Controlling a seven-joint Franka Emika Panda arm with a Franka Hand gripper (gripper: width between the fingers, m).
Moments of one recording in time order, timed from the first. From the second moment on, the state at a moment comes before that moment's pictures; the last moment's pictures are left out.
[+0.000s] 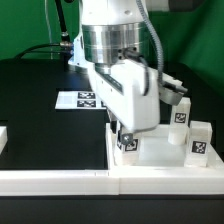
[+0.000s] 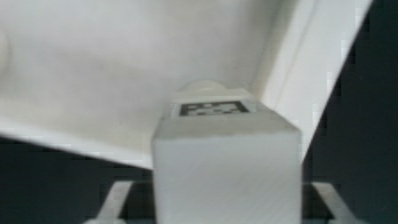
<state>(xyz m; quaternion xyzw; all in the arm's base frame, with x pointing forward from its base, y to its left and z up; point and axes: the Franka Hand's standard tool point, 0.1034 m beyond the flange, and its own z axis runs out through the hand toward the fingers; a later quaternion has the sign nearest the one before) 0.669 -0.018 0.075 -0.73 0.68 0.01 0.06</state>
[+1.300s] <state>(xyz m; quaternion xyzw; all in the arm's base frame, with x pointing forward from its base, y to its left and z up) 0.665 -0.020 0.071 -0.50 0.86 0.04 0.07</state>
